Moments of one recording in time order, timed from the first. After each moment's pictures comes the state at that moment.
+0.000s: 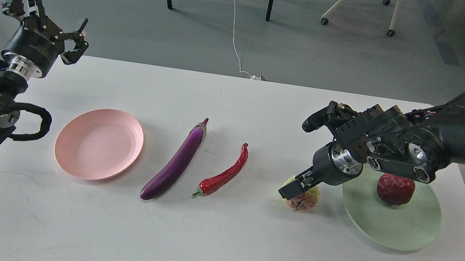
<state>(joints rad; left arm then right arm) -0.69 0.47 -0.79 -0.66 -0.03 -0.44 -0.42 1.60 -0.15 -0.98 1.05 -0.94 0.36 0.41</state>
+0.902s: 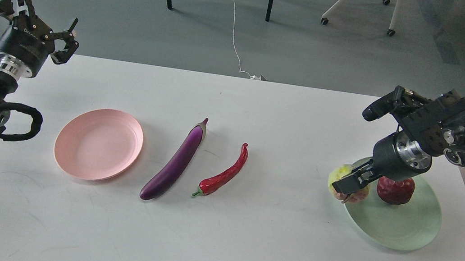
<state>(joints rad) -0.68 0.49 -0.79 -0.66 -0.03 -0.44 -0.43 1.80 -0.49 -1.08 1.30 -1.13 0.36 0.41</state>
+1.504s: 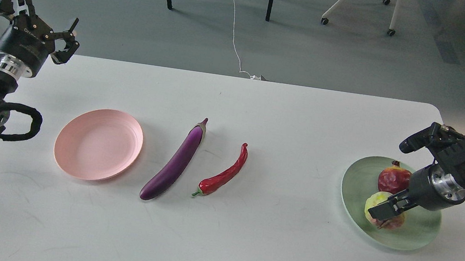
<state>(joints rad) -0.68 0.50 -0.79 -0.67 -0.03 -0.44 -0.43 1.61 -0.58 -1.02 1.21 -1.16 0.35 0.40</state>
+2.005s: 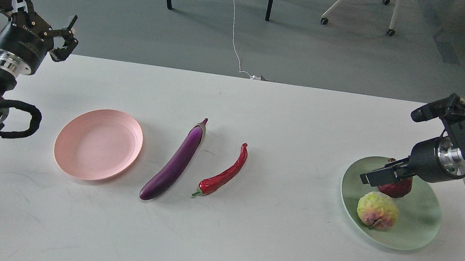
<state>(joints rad) -0.69 0.51 -0.79 -0.67 -0.02 -0.44 -0.41 1.64 -0.67 -0.81 1.17 -1.15 0.36 0.40</state>
